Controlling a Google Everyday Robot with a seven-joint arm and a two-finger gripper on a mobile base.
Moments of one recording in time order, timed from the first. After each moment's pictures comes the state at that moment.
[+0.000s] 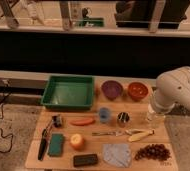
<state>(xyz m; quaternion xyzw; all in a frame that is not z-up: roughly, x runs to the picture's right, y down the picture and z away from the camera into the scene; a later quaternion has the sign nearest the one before) 0.293 0.114 0.681 -0.28 0.02 0.03 0.96</state>
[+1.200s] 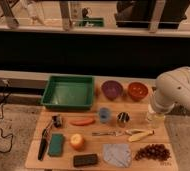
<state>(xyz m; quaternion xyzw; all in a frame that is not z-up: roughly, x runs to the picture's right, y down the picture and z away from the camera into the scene) 0.292 0.119 0.685 -0.29 0.03 0.03 0.96</state>
